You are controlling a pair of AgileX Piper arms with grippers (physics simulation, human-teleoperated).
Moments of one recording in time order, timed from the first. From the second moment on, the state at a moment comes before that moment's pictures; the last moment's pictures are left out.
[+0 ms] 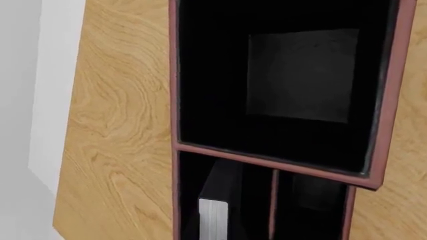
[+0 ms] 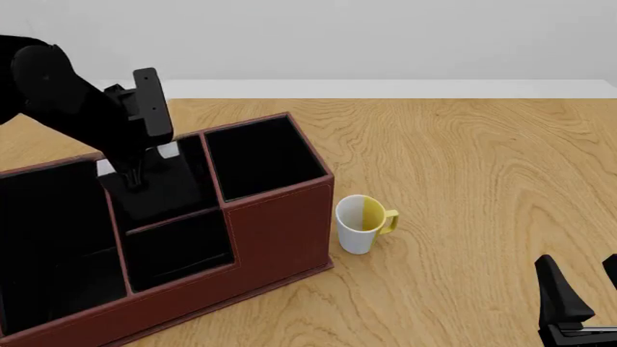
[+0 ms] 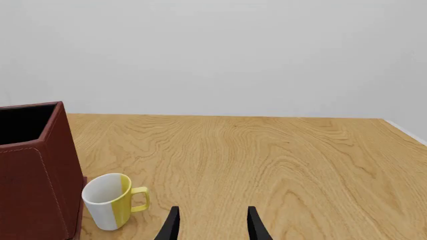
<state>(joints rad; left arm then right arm) -0.22 1.42 -1.31 0.97 1.02 0.00 0.00 0.00 -0.01 -0.02</state>
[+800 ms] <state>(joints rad) -0.23 1.41 -1.28 0.93 0.99 0.00 0.00 0.00 -0.01 -0.02</state>
